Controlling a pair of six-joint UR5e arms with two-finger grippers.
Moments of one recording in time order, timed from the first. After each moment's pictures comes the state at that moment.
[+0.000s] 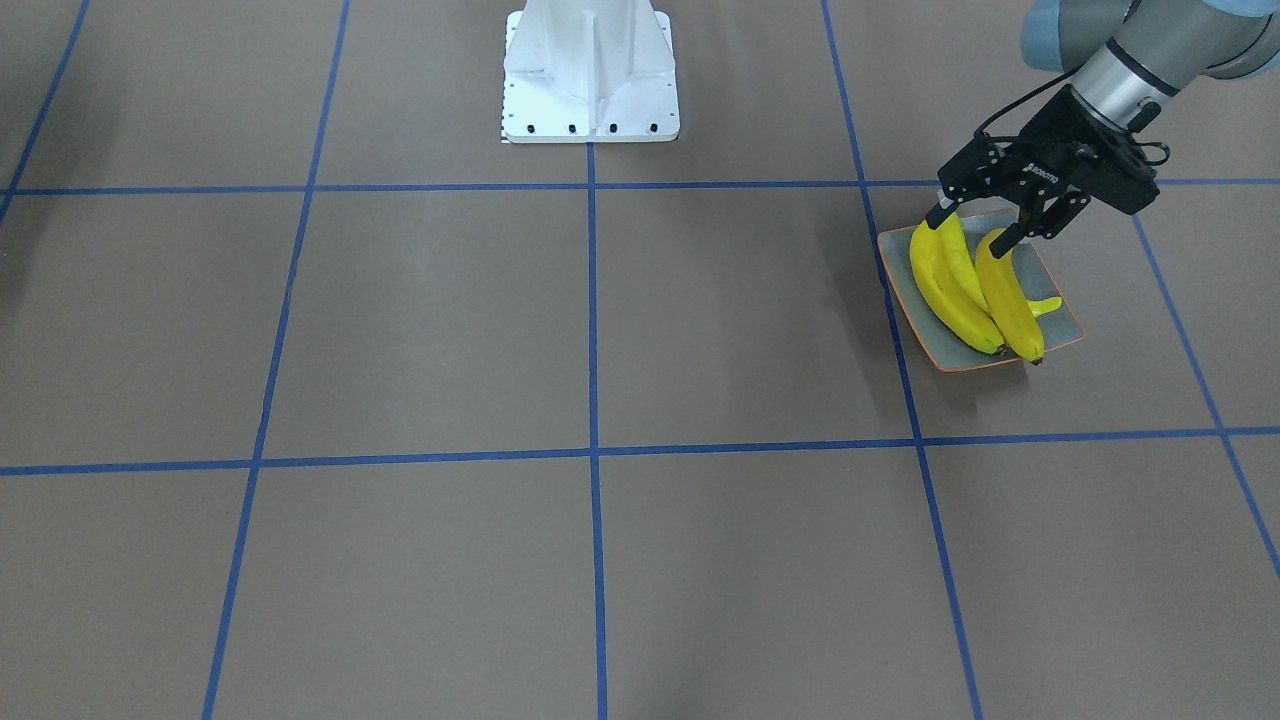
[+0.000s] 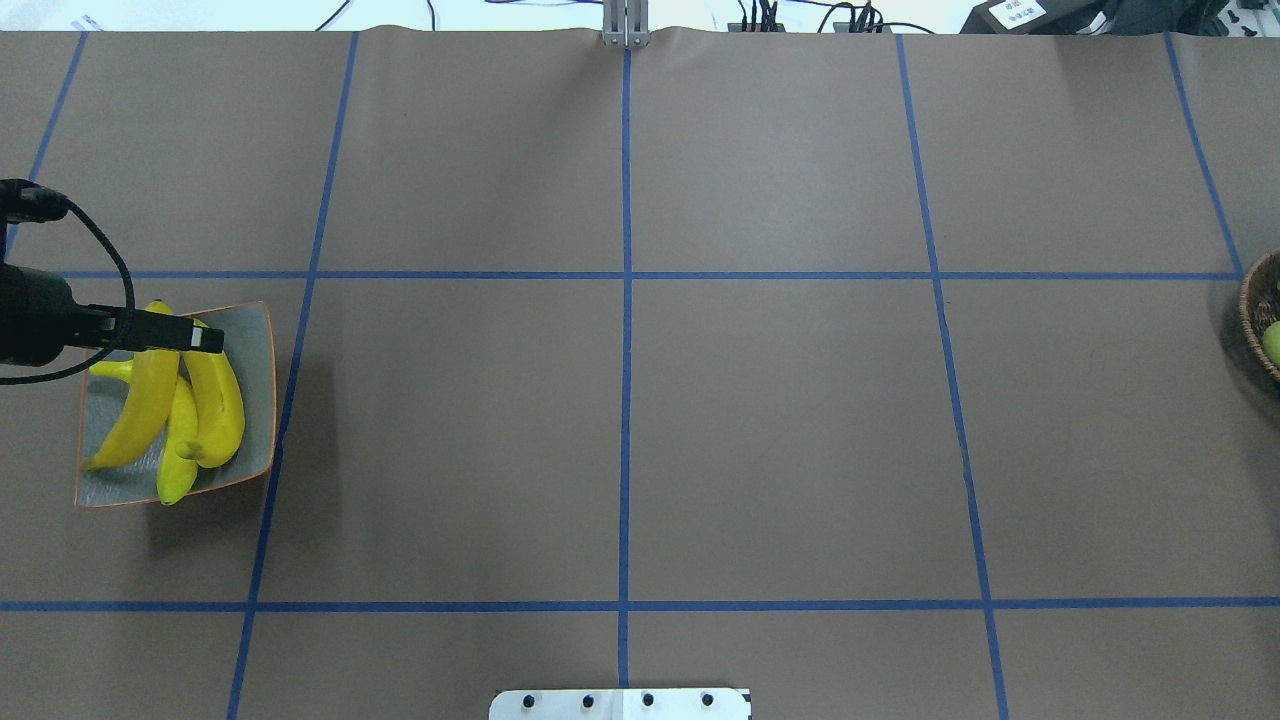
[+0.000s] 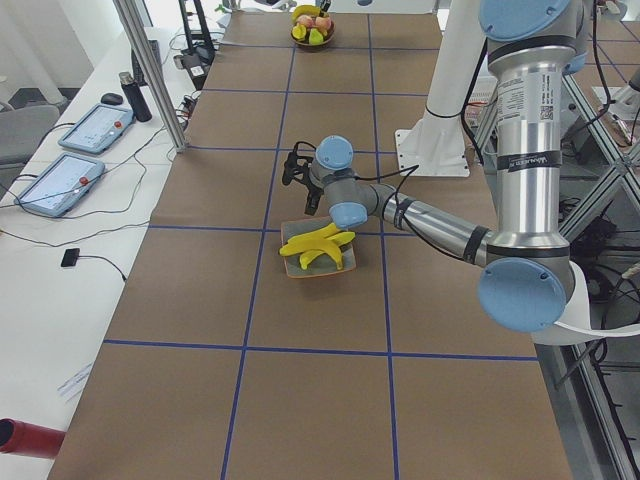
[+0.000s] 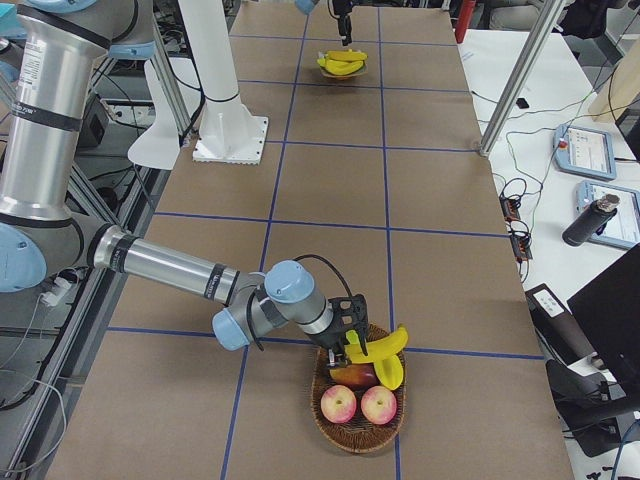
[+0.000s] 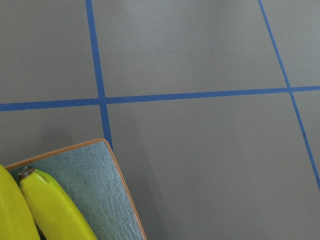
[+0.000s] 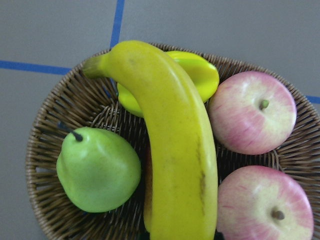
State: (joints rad) left arm -0.90 -1.50 -1.96 -2.41 -2.18 -1.03; right arm 1.47 -1.83 1.54 -0.70 2.11 0.34
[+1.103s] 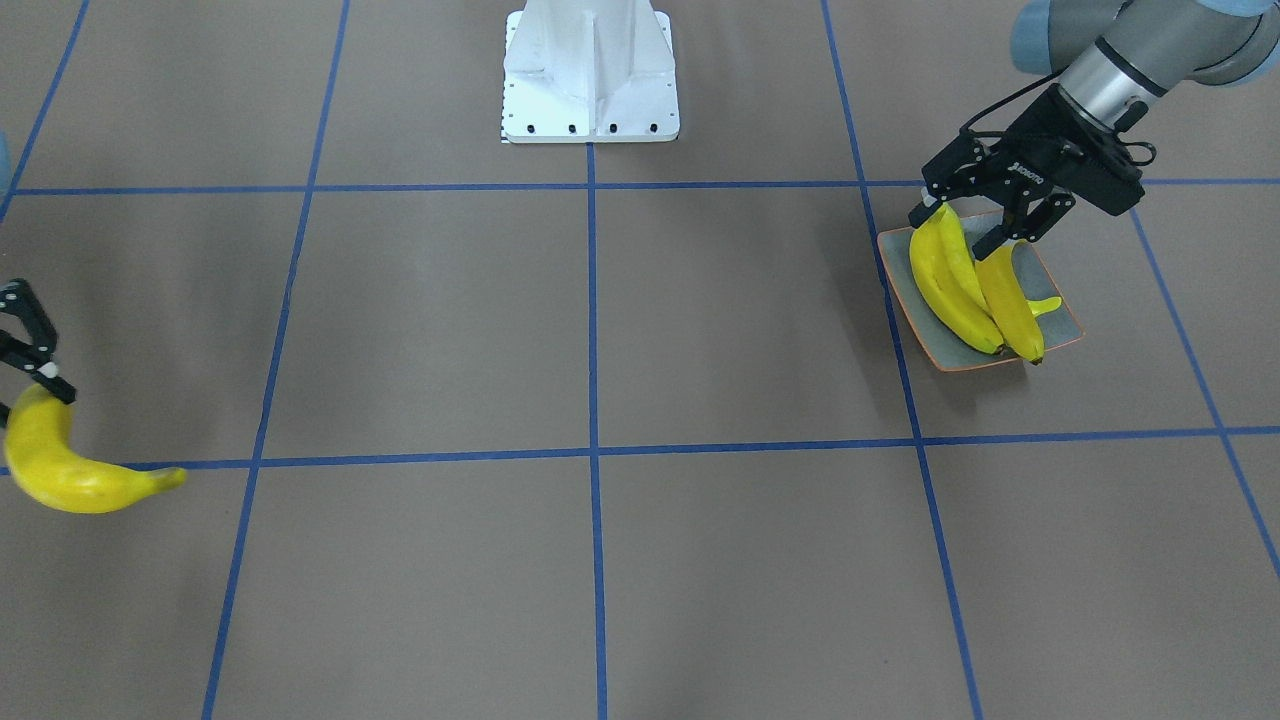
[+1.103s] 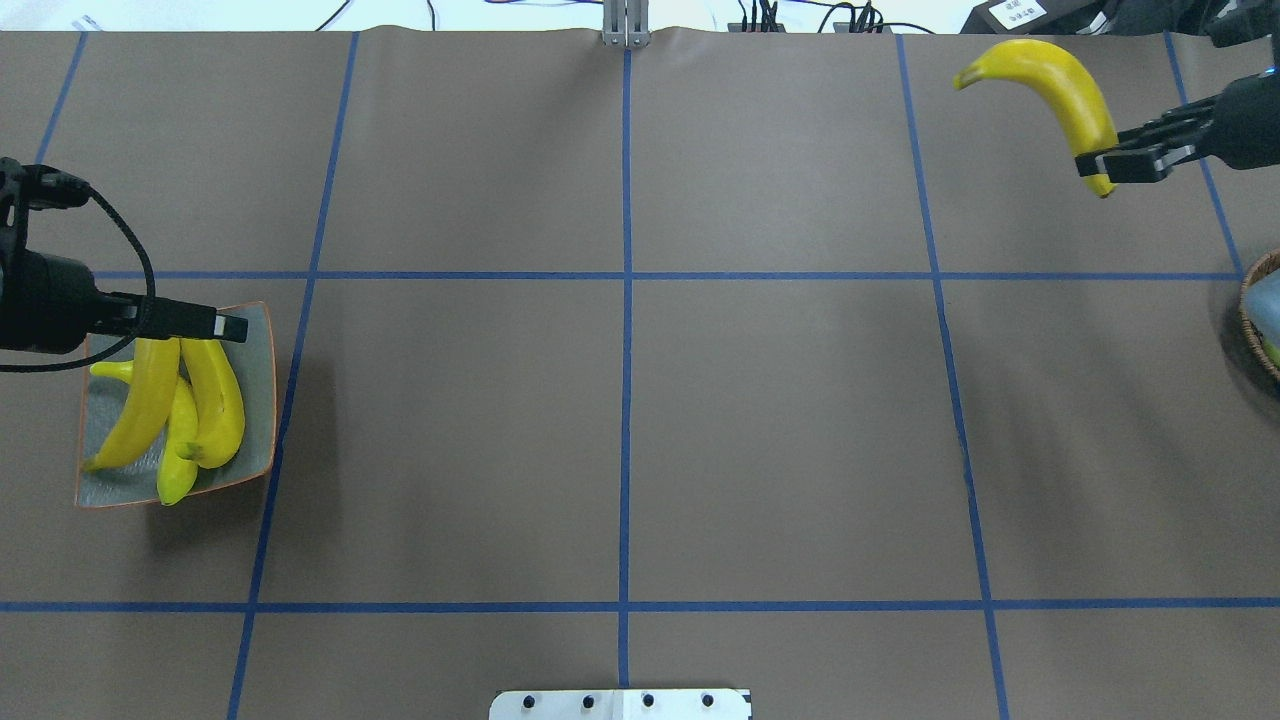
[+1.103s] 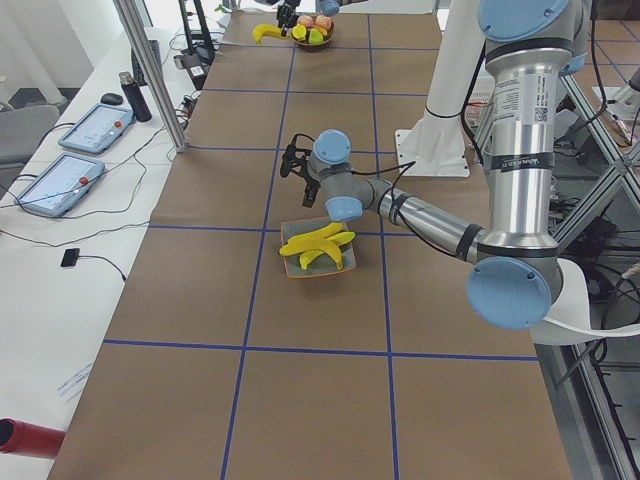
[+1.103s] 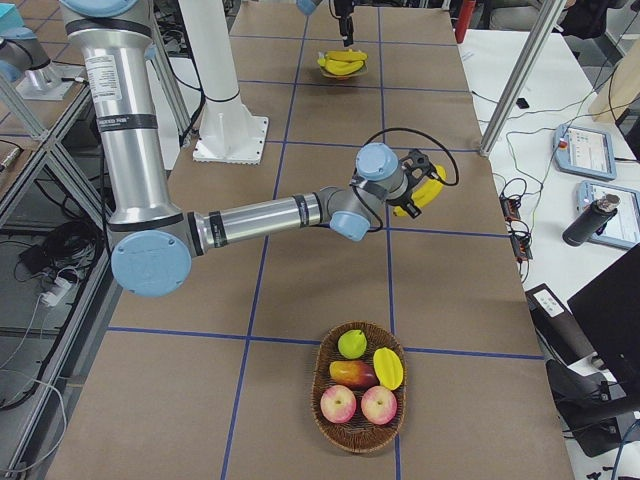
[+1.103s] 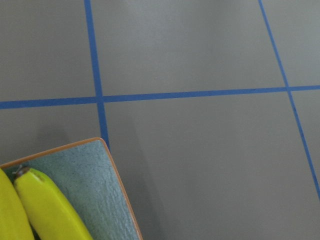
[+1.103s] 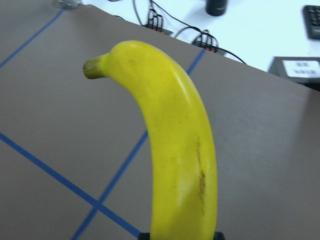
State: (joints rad) left arm -0.90 -1.57 -1.96 -2.41 -2.19 -1.06; right arm 1.17 -1.38 1.64 -0.70 2.27 0.43
